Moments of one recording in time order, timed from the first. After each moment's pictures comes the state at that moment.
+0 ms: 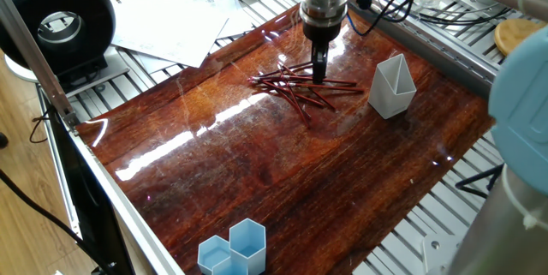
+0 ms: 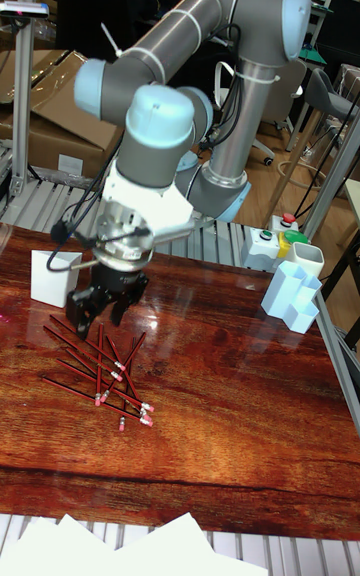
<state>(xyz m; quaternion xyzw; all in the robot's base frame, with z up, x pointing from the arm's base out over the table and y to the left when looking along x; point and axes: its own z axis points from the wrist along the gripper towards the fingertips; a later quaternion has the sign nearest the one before) 0.541 -0.099 0.054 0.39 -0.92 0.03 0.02</state>
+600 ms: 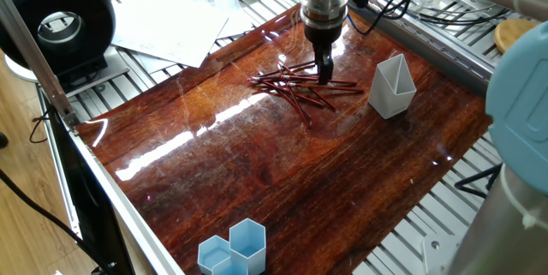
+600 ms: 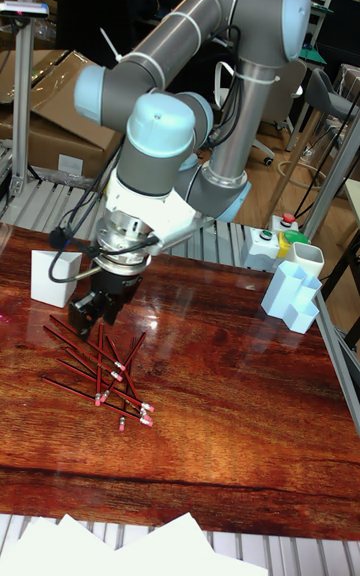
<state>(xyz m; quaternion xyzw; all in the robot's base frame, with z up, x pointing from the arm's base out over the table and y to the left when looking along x) 0.529 -0.095 0.050 0.44 -0.90 0.03 0.03</state>
